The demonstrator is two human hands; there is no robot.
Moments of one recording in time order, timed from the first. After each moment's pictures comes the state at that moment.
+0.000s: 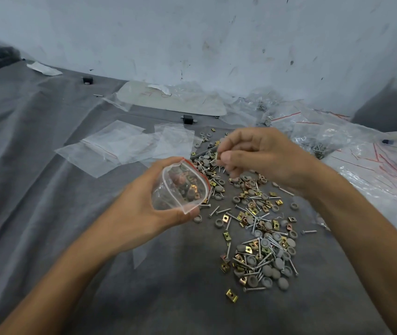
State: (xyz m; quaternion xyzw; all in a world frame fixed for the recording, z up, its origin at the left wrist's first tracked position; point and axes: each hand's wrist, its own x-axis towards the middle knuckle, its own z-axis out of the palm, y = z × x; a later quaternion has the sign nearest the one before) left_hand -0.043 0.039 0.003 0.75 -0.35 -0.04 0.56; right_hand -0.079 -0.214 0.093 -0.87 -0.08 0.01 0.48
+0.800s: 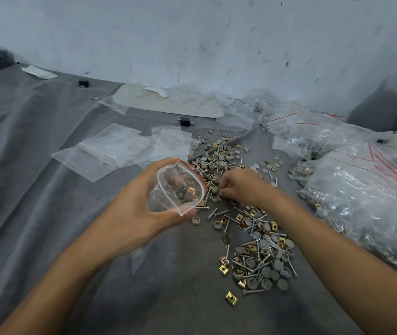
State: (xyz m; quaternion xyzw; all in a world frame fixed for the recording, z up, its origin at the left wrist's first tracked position) left_hand -0.045 0.040 0.005 0.74 -0.34 -0.06 0.58; right_hand -0.029 -0.238 -0.001 -0.99 0.04 0.06 0.10
